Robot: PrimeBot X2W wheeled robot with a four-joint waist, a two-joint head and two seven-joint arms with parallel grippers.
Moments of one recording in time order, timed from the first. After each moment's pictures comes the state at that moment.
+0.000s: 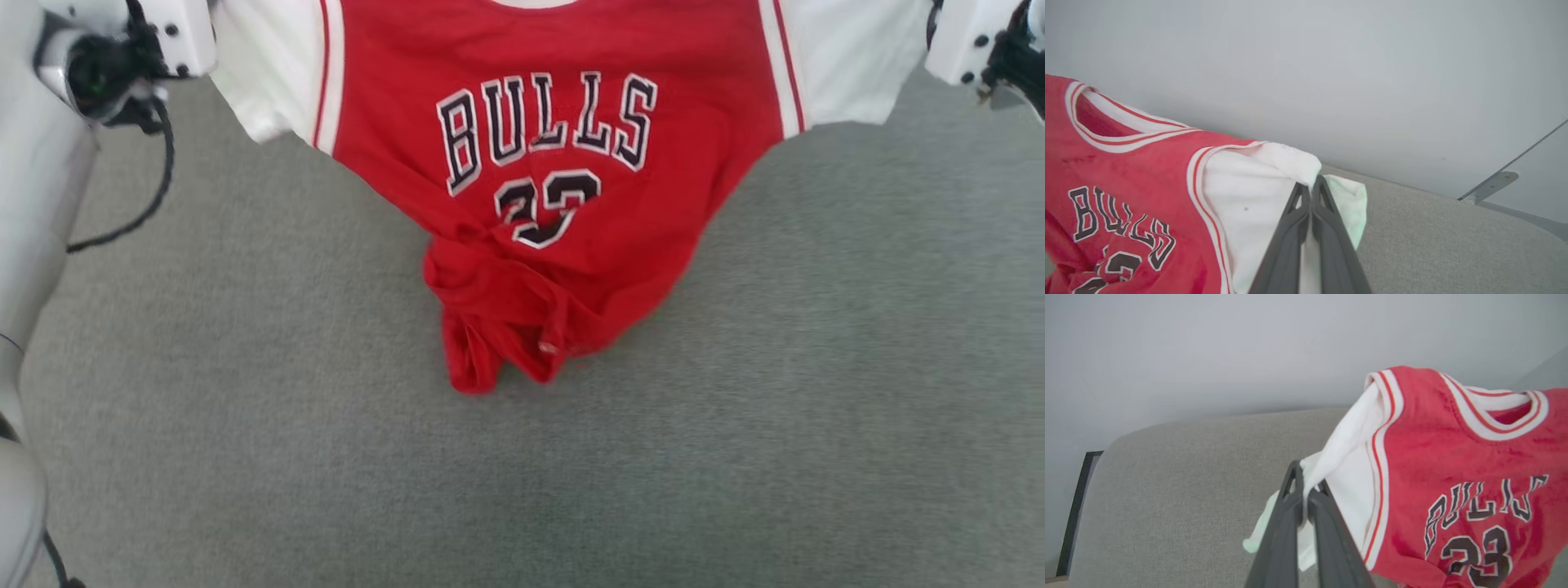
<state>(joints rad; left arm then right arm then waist) -1.44 0.45 -0.93 1.09 -1.13 -0.12 0.44 -1.21 -0.44 0.45 0.76 0.71 0.13 0.48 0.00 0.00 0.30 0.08</state>
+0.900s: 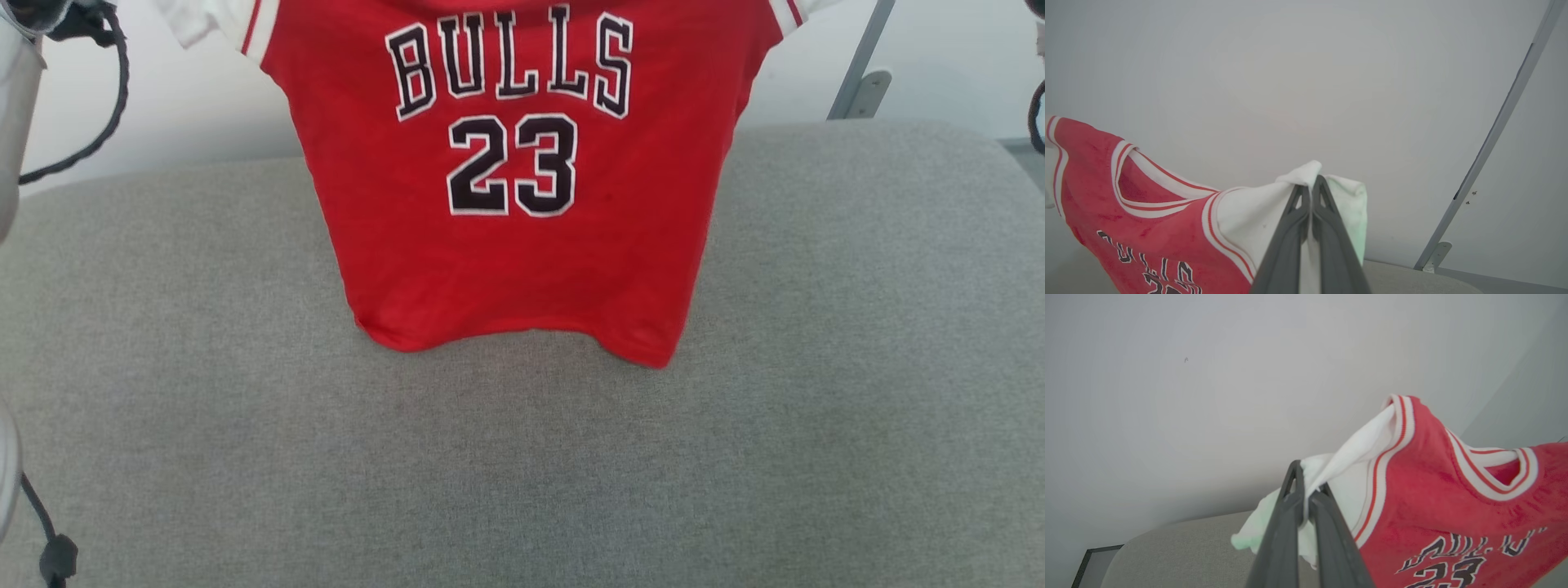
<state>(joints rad) -1.58 0.44 -0.91 1.17 -1.13 -0.12 0.40 -1.40 -0.32 0.41 0.88 0.72 0.13 0.42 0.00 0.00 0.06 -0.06</state>
